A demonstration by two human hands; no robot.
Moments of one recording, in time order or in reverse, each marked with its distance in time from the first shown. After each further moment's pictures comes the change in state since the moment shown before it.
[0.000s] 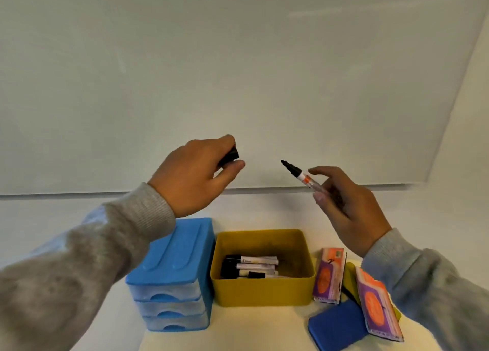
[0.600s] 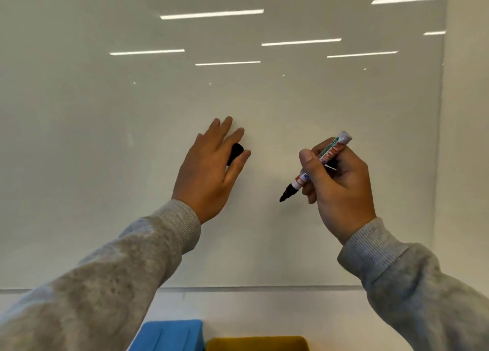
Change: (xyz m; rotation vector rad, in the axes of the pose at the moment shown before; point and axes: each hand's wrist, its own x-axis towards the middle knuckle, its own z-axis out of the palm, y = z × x) left_hand 0.125 -0.021 -0.036 0.032 0.417 -0.059; right_hand 0.148 -0.103 -0.051 0.572 0.425 -0.078
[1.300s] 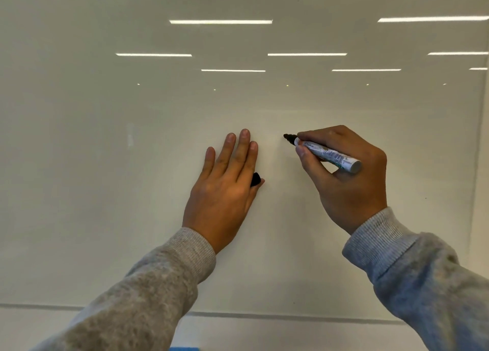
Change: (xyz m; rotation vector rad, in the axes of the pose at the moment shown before) left_hand -0.011 -0.021 0.036 0.438 0.114 0.151; right_hand 0.047 0.014 0.024 -0.468 0.006 -0.516
